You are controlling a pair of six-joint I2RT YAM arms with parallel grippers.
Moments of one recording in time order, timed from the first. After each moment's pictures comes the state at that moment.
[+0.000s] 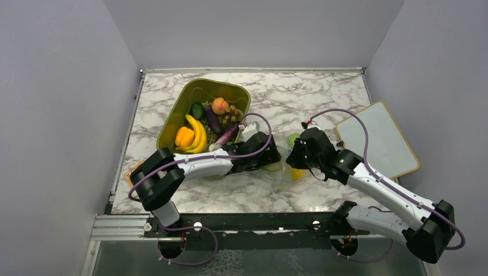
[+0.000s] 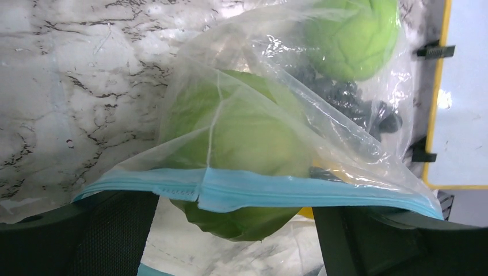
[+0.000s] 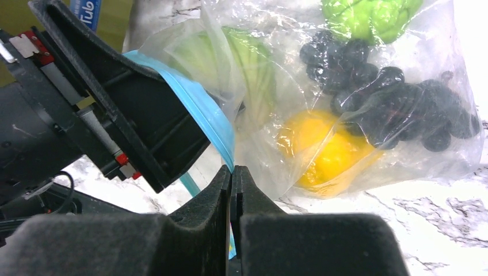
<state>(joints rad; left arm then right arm) -0.99 1.64 0.96 -0.12 -0.22 -1.07 0.73 0.99 0.77 -0.57 0.14 0.67</state>
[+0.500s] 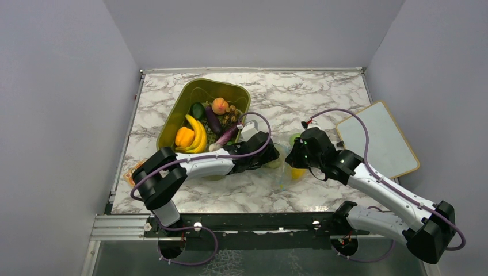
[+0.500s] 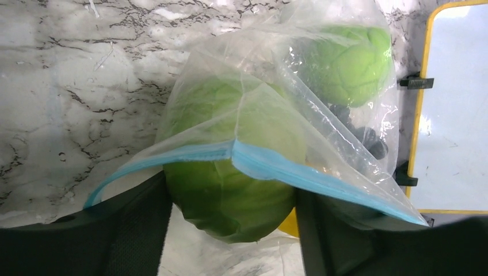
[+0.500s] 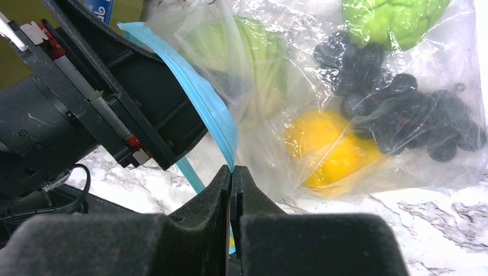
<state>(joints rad) -0.98 1.66 0.96 -0.07 -0.28 -1.16 0.73 0.99 0.77 -0.55 0.13 0.67</state>
